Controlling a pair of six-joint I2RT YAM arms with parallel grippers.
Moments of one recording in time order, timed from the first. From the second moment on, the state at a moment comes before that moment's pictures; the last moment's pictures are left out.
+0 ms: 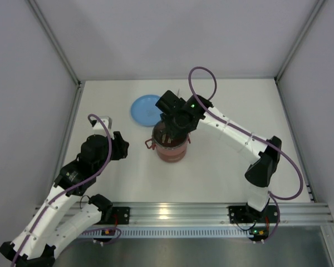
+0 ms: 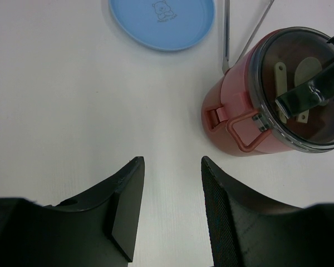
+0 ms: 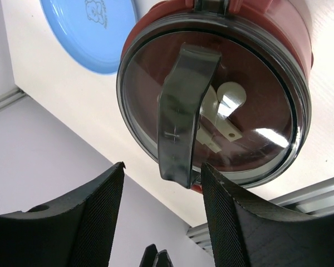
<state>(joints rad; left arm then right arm) -0.56 0.65 0.85 -0.69 -0.28 -0.43 0.95 1.84 1.97 -1.26 0.35 1.99</state>
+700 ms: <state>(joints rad) -0.58 0.67 0.85 -0.68 -0.23 -0.42 0.89 1.57 1.94 -1.09 0.46 1.81</state>
